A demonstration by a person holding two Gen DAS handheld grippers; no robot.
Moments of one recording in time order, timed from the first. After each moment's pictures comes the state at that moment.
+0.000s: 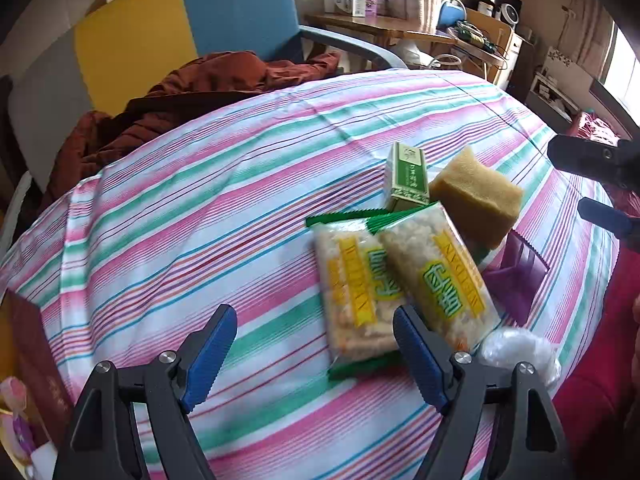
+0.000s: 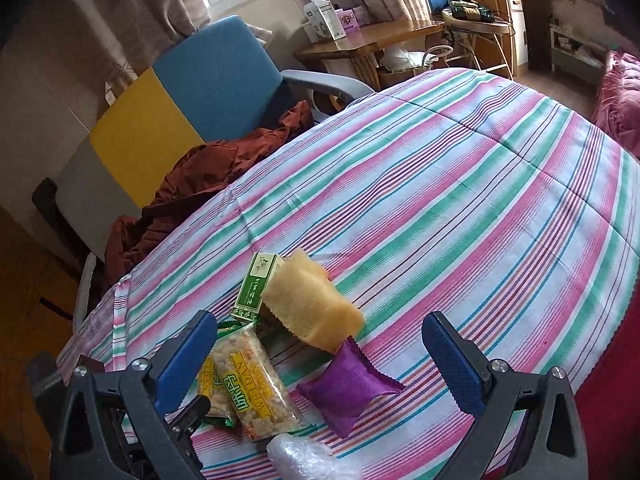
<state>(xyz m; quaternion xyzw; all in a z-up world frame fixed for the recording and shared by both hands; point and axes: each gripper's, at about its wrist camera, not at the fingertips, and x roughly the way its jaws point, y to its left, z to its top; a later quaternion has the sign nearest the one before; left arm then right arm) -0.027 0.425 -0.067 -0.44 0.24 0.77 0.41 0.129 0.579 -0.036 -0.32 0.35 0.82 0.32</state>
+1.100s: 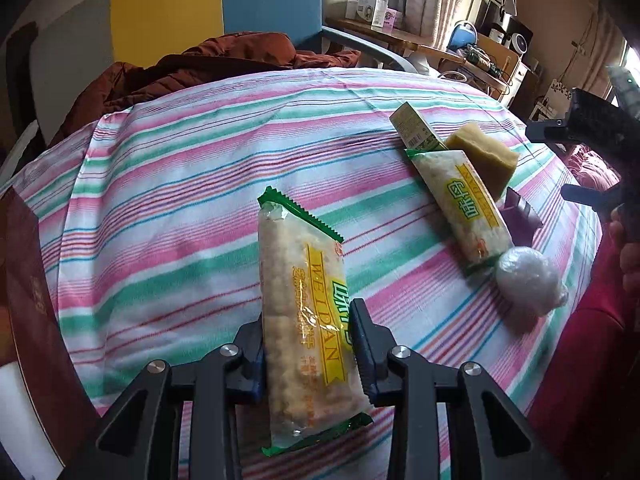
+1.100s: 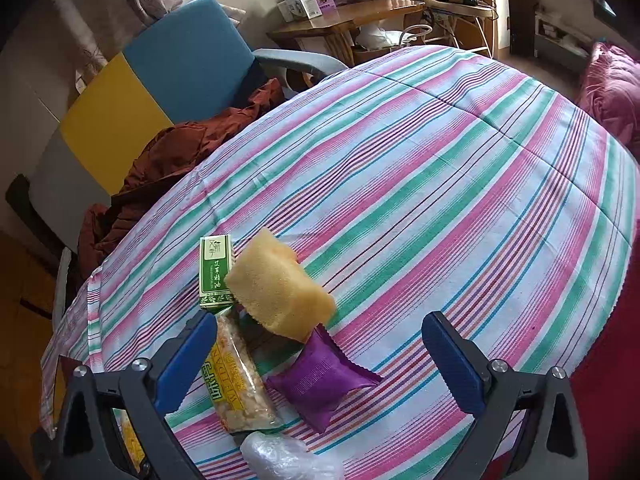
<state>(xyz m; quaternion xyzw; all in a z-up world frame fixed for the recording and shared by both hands) -0.014 0.333 -0.091 -0.45 0.17 0.77 0.41 0.128 0.590 -0.050 -0.37 0.36 0.78 0.35</state>
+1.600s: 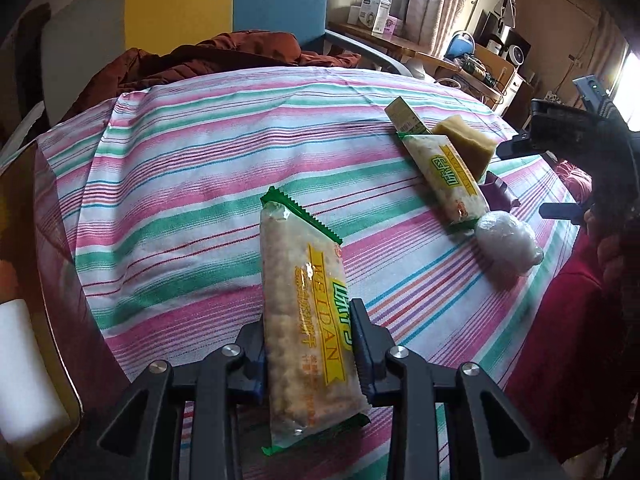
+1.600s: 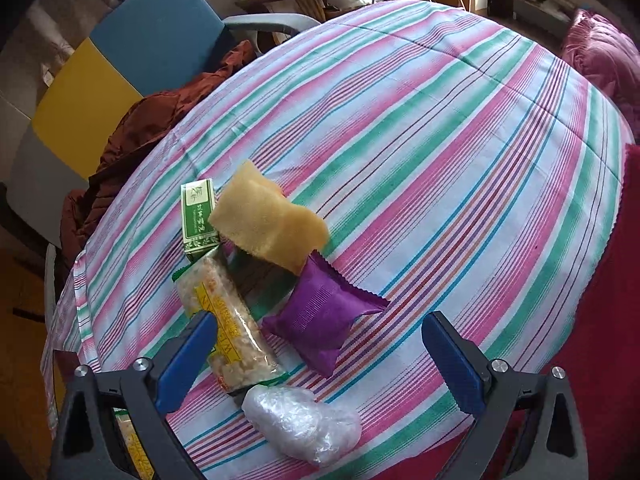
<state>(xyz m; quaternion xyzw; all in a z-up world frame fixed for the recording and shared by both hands) 0.004 0.293 -0.090 -0.46 0.15 0.77 0.42 0.131 0.566 -0.073 -0.42 0.40 0.73 0.36</state>
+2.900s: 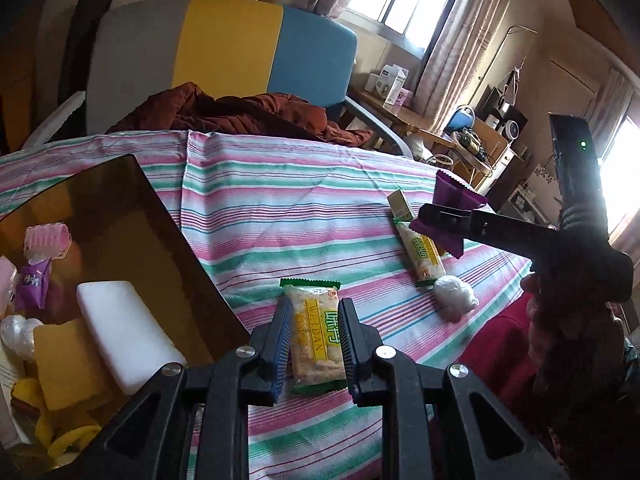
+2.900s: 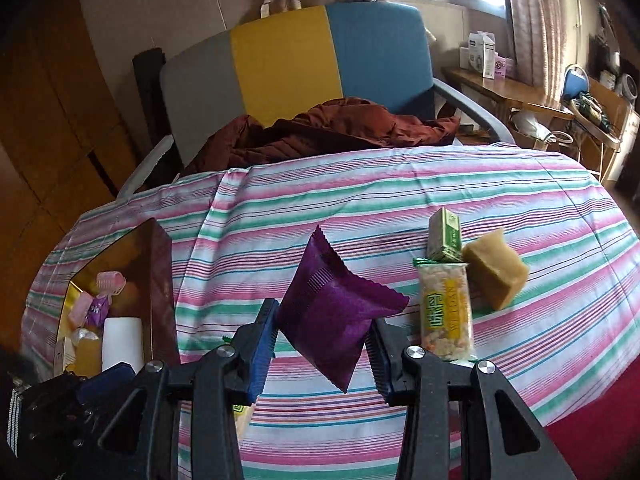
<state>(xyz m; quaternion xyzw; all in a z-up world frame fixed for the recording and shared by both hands) -0.005 0.186 -0.003 -0.42 0.03 0.80 0.43 0.061 0.392 0.002 -0.39 0.17 0.89 0.17</state>
